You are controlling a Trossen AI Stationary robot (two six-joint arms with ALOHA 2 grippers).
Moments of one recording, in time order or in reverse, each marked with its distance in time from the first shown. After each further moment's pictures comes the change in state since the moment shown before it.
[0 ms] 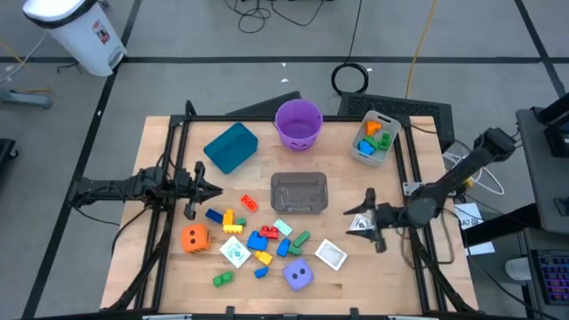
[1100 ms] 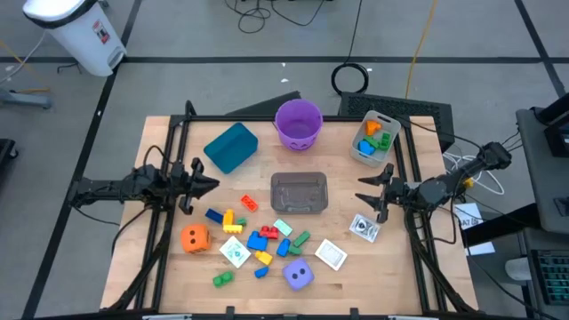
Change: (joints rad) left arm -0.001 0.000 0.001 0.180 -0.099 -0.171; right arm -0.168 -0.521 -0.150 -0.317 0.154 -0.034
